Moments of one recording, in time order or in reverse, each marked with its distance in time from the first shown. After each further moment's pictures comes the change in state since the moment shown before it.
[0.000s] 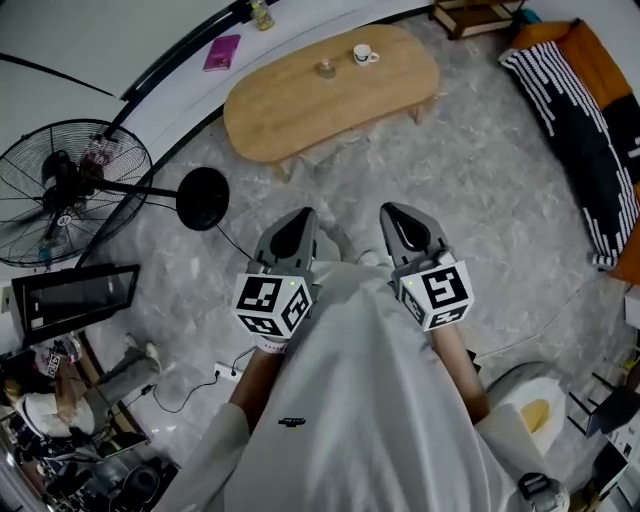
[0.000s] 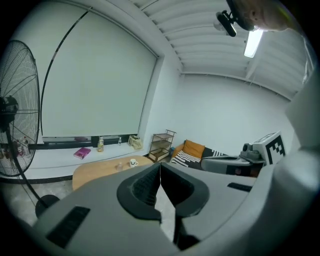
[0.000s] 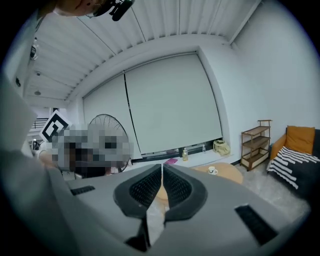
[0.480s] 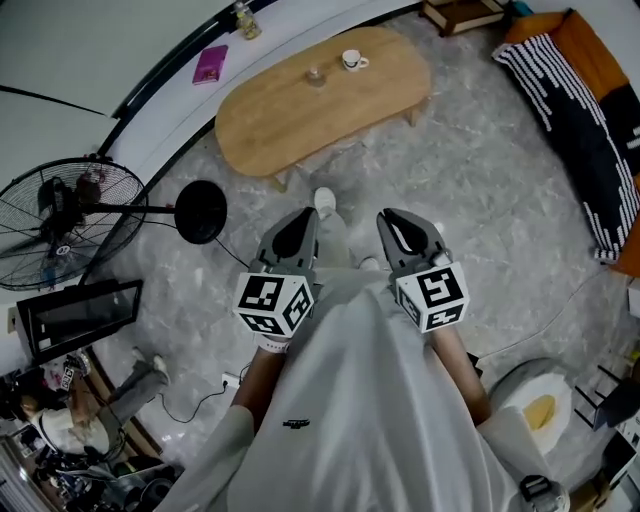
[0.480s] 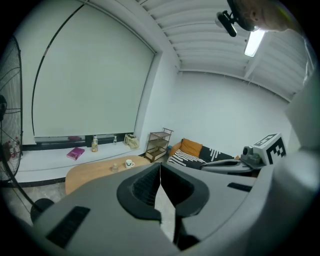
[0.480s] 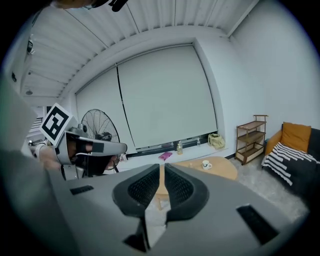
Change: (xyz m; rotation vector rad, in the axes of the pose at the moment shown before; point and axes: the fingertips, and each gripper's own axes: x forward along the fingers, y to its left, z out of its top) left arm 0.054 0.002 0.016 0.006 0.026 -0.042; right arm 0.023 -0.039 -0.005 0.025 0.077 -0.041
